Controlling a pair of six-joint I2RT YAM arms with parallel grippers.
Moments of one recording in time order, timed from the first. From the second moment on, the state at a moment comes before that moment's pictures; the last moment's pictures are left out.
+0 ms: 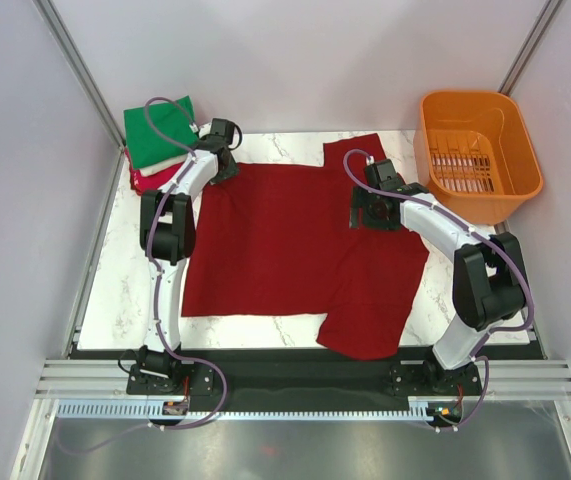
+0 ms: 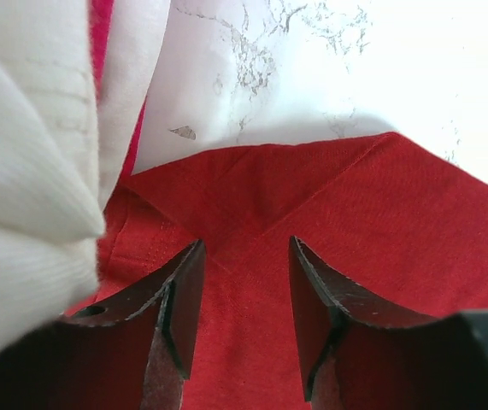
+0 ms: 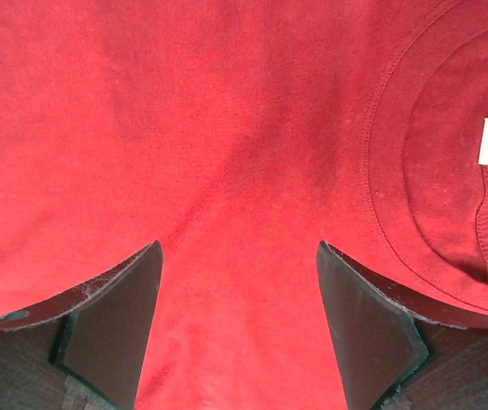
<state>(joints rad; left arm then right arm) -0.20 2.41 2.09 -0.63 -0.33 -0.58 0.34 1.70 1.23 -0.55 0.12 0.38</state>
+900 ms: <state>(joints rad) -0.20 2.43 2.09 -0.63 -0.33 -0.60 0.34 1.73 1.23 -0.54 0.11 0.38</state>
